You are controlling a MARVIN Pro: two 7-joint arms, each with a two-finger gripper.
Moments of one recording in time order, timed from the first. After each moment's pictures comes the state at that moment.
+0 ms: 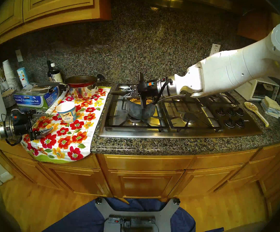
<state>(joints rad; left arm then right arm) 1.48 -0.67 -2.06 -1.06 -0.33 -0.33 -1.49 0.58 -1.26 -1.17 -1.45 1.12 -0.89 0.02</state>
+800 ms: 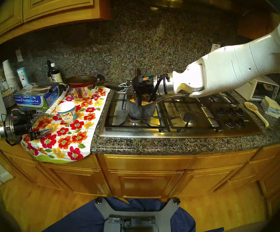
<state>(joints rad) 1.48 -0.67 -2.06 -1.06 -0.33 -0.33 -1.49 0.67 -1.24 -1.15 -1.60 1.19 -0.80 0.00</state>
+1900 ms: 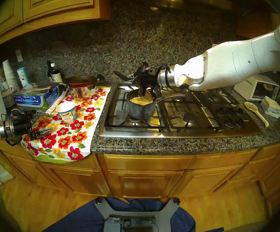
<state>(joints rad) 1.48 -0.67 -2.06 -1.06 -0.33 -0.33 -1.49 0.64 -1.24 -1.13 -1.47 1.38 -0.67 0.10</state>
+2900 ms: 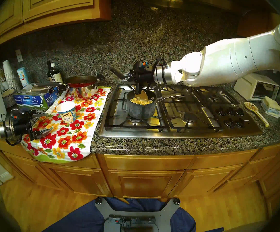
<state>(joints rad) 1.48 -0.67 -2.06 -1.06 -0.33 -0.33 -1.49 0.65 -1.23 -1.08 -1.47 1.50 -0.63 0.23</state>
